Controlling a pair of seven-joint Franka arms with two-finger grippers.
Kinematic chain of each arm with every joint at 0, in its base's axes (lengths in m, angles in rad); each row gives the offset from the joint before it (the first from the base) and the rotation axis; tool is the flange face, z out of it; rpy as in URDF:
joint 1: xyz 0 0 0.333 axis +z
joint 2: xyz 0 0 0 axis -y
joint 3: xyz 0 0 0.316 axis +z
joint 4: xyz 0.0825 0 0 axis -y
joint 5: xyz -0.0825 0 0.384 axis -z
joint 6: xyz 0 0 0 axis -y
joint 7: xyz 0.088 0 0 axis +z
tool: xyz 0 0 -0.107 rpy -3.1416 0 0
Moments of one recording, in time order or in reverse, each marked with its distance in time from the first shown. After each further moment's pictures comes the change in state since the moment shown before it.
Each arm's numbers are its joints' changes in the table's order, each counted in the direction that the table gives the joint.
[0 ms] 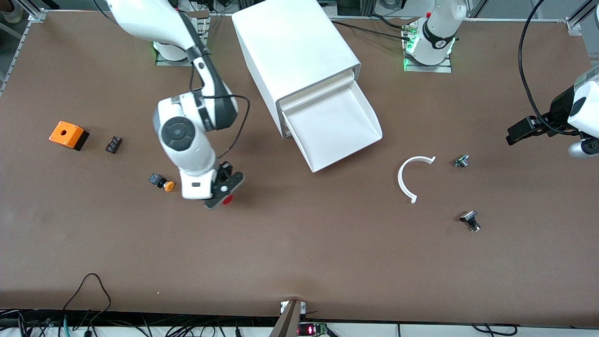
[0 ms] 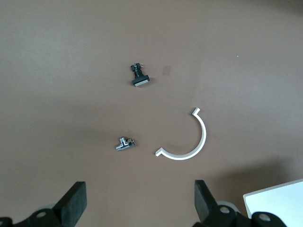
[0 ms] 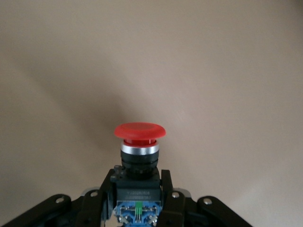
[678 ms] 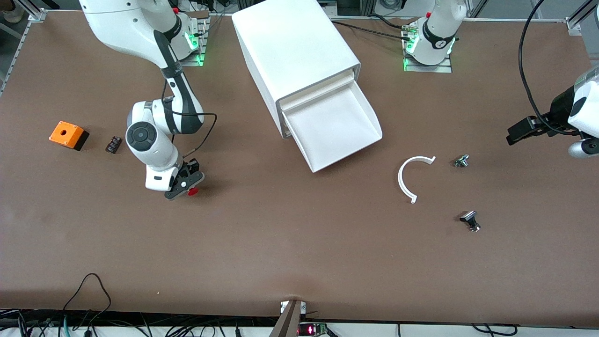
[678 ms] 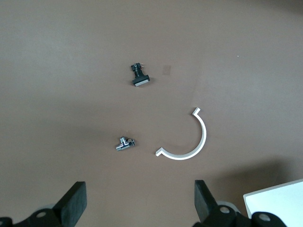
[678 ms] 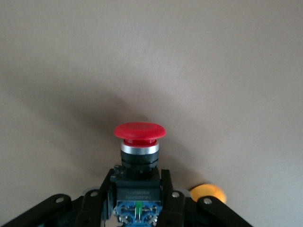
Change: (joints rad) left arm 0.000 0.000 0.001 0.000 0.000 -0.001 0.000; right arm -0.108 0.042 0.007 -0.409 0.000 0.349 0.015
